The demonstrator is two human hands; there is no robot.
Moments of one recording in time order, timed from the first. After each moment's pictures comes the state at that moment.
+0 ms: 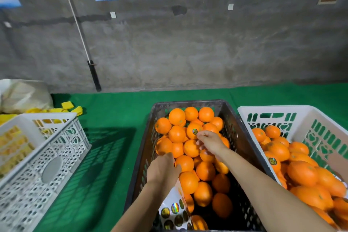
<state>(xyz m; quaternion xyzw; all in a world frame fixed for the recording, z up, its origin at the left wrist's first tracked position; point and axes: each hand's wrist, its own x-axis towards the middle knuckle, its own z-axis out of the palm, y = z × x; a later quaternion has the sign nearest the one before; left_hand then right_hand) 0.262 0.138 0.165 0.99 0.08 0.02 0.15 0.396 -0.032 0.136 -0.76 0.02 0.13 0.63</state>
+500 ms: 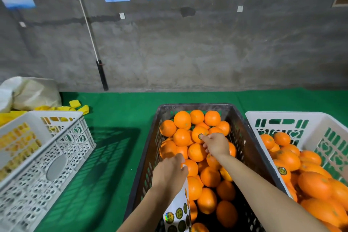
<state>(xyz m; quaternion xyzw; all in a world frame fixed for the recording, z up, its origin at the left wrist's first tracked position) 0.262 0.135 0.166 0.98 0.03 0.07 0.18 0.411 -0.023 0.127 -0.87 0.01 -0.03 0.49</state>
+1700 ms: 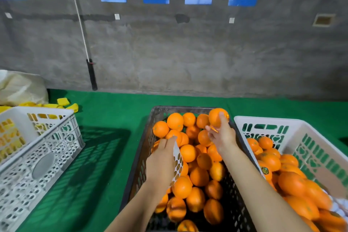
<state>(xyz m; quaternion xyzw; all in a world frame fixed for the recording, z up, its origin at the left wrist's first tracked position) 0.265 0.137 0.179 0.97 0.06 0.17 0.17 0.385 -0.038 0.213 -0.50 0.18 -0.01 0.85</state>
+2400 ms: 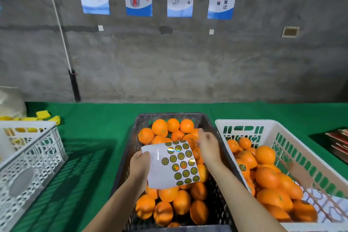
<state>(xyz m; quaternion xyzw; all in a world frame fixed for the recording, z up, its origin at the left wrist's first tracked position) 0.277 0.139 0.181 0.67 0.27 0.08 0.68 0.342 -0.061 0.192 -0.77 0.09 -0.11 0.63</state>
